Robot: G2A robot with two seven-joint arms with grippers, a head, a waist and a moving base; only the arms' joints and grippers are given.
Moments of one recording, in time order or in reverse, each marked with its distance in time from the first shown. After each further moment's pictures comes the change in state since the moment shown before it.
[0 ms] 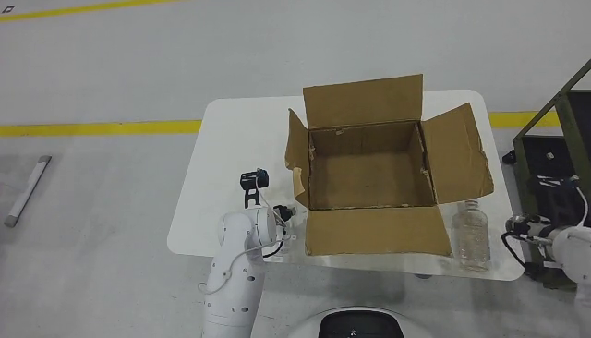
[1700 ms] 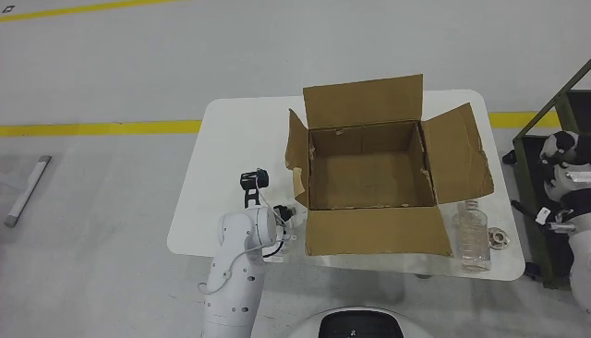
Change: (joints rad) left arm 0.000 0.000 0.000 0.000 0.000 0.000 0.000; right arm -0.100 0.004 -0.014 -0.318 0.008 -0.090 -0.762
